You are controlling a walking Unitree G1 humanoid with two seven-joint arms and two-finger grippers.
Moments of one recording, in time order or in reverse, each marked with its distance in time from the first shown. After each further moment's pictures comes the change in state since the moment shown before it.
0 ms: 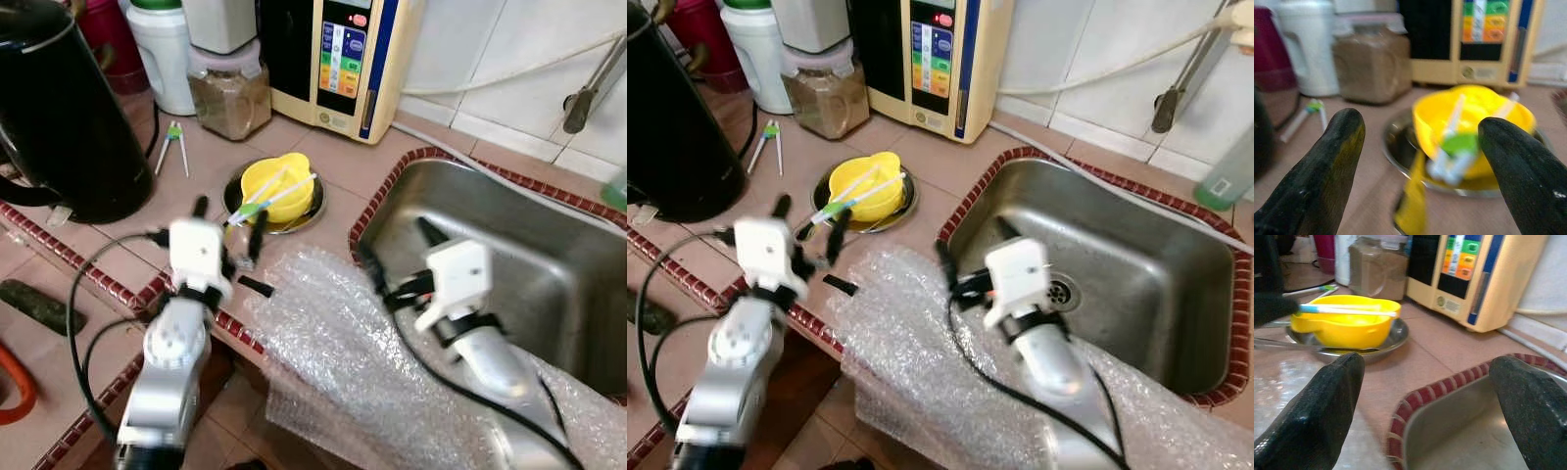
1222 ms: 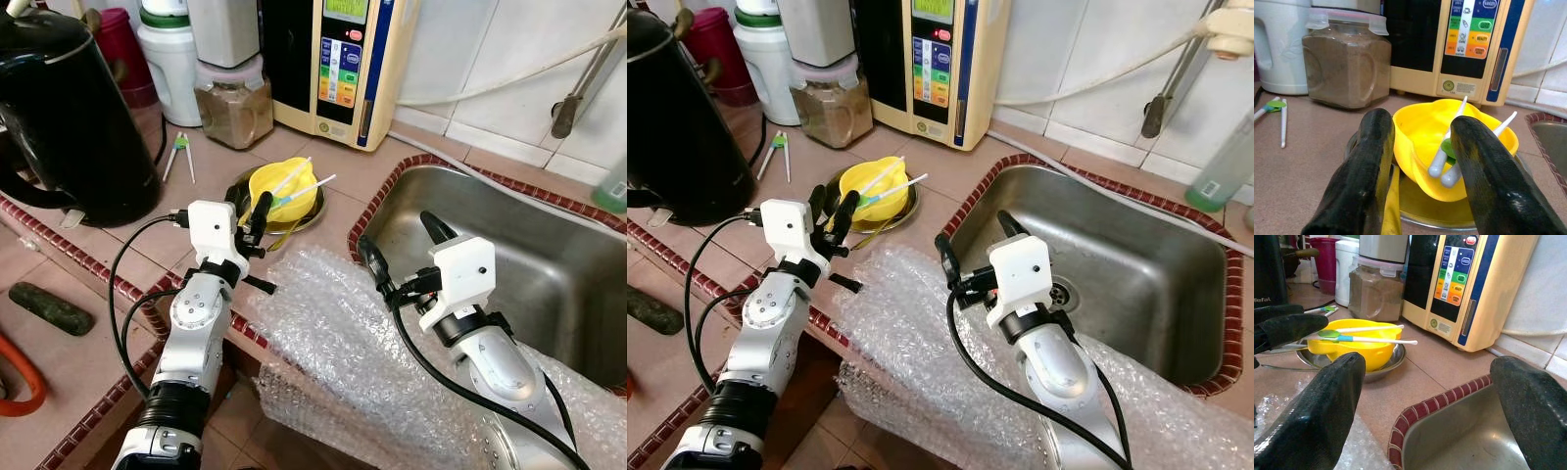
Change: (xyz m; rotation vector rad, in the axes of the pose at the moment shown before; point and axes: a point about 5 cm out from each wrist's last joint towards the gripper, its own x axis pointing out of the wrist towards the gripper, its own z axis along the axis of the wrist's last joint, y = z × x) left arm 0.036 -0.012 -0.025 -0.151 0.013 -0.069; right arm -0.003 -0.004 0.010 -0.008 -0.031 -0.025
